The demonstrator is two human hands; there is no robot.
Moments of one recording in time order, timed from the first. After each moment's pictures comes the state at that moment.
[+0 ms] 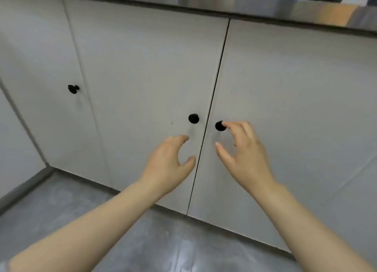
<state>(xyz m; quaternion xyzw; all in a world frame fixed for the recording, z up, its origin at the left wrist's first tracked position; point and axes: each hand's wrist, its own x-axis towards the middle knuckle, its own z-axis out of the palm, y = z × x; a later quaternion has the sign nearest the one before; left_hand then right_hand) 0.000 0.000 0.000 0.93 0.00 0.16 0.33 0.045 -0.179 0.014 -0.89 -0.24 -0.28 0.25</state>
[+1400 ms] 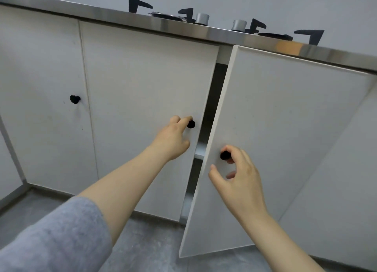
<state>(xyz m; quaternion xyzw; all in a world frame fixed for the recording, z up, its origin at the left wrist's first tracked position) 0.046 0.024 0.021 0.94 -0.12 0.17 0.29 -0.050 -0.154 -0.002 -0.87 -0.14 -0.32 0.34</state>
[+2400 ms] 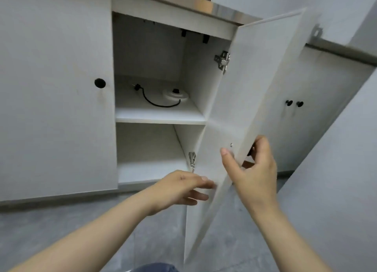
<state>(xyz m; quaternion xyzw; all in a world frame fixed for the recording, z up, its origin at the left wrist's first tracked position) -0.141 -0.116 -0.049 0.67 -0.26 -0.37 0.59 -0.221 -0.266 -0.006 -0.82 0.07 -0.41 0.40</state>
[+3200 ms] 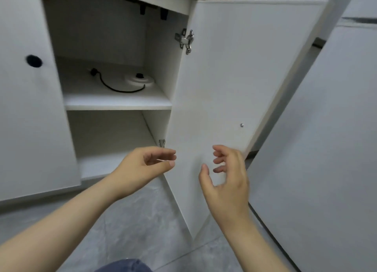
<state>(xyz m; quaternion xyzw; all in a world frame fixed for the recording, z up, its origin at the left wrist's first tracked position) -0.141 -0.134 -0.054 0.73 -0.30 -0.19 0.58 -0.260 -0.290 -0.066 -0.84 0.08 -0.48 0.25</state>
